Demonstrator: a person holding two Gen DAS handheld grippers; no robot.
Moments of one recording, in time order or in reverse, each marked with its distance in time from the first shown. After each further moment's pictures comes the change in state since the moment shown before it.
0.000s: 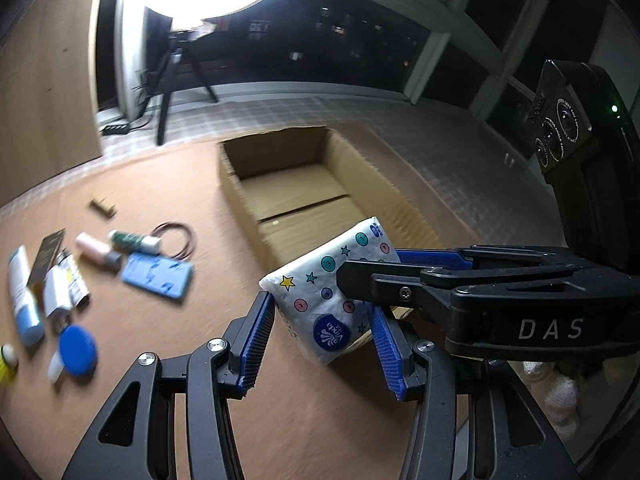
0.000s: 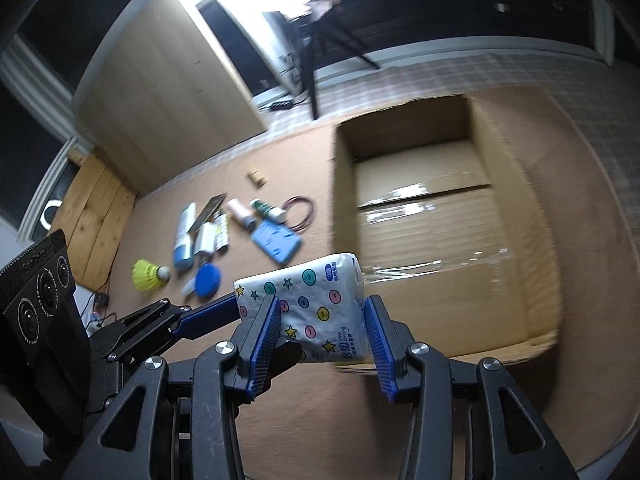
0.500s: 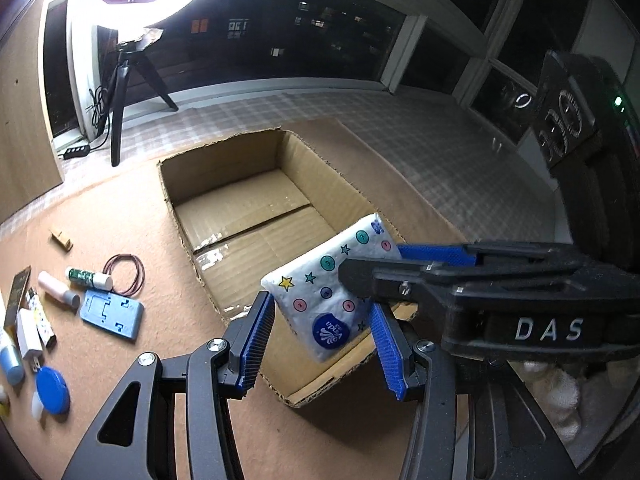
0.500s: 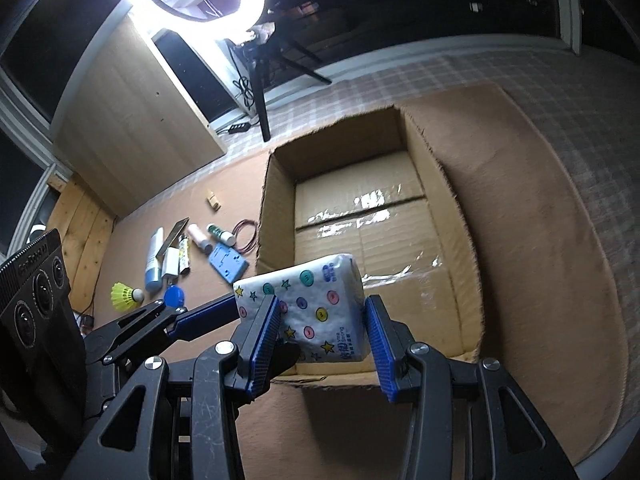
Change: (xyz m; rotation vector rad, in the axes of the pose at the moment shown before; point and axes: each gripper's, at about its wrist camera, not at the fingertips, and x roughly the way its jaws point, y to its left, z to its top) left arm 0.039 -0.038 0.022 0.073 0.028 -0.021; right arm -0.018 -0.048 0.010 0.051 -0.048 -0.068
